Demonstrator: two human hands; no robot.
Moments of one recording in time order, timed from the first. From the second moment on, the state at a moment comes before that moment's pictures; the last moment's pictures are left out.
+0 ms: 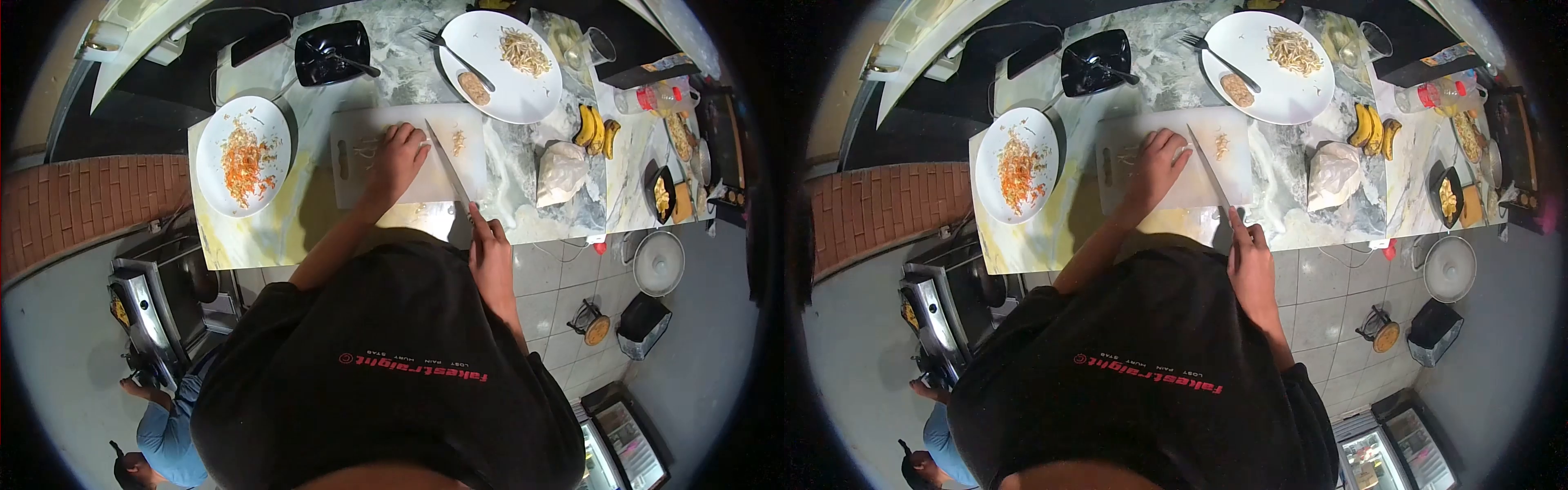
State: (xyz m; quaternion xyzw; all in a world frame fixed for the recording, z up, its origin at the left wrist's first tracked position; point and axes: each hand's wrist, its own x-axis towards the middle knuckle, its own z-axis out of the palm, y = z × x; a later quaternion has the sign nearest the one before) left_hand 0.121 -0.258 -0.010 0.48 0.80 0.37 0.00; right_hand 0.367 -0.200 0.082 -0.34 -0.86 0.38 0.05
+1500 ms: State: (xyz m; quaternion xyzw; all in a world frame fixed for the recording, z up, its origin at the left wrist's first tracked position) left_hand 0.116 -0.204 -0.019 0.47 0.72 0.50 0.06; right_hand 0.419 -0.202 0.109 -0.47 -0.73 0.48 0.12
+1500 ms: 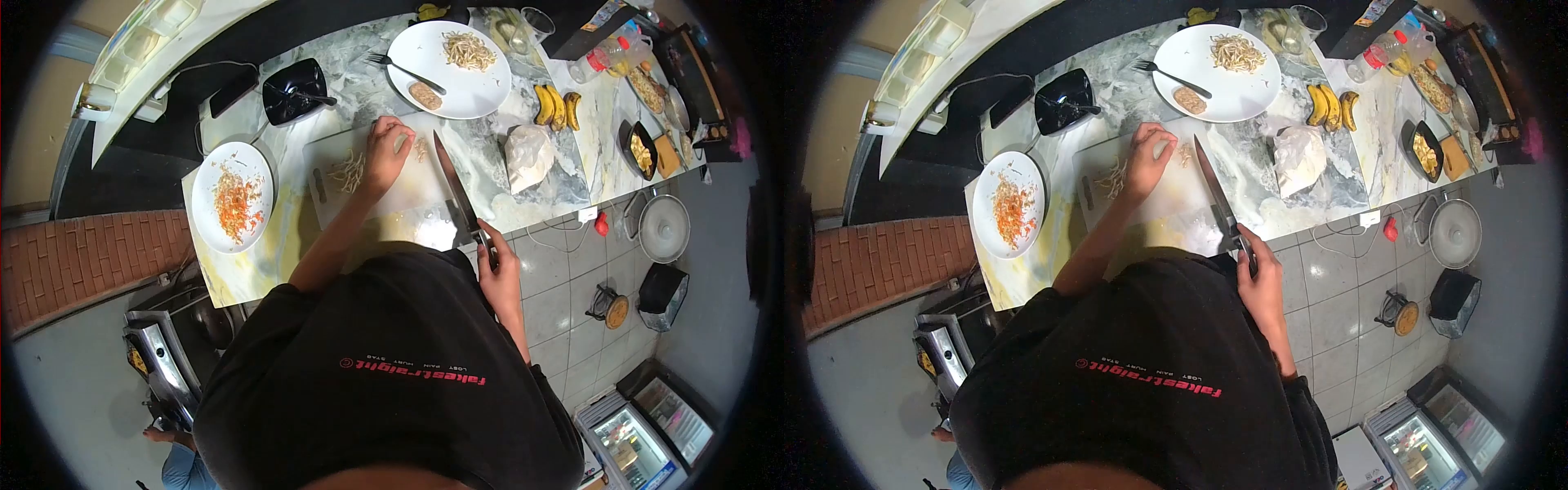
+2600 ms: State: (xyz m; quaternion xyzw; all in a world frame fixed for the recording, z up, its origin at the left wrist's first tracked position) left_hand -0.017 0.003 0.037 0.60 0.73 0.31 0.09; right_hand 0.413 -0.171 0.078 -0.52 -0.61 0.56 0.23
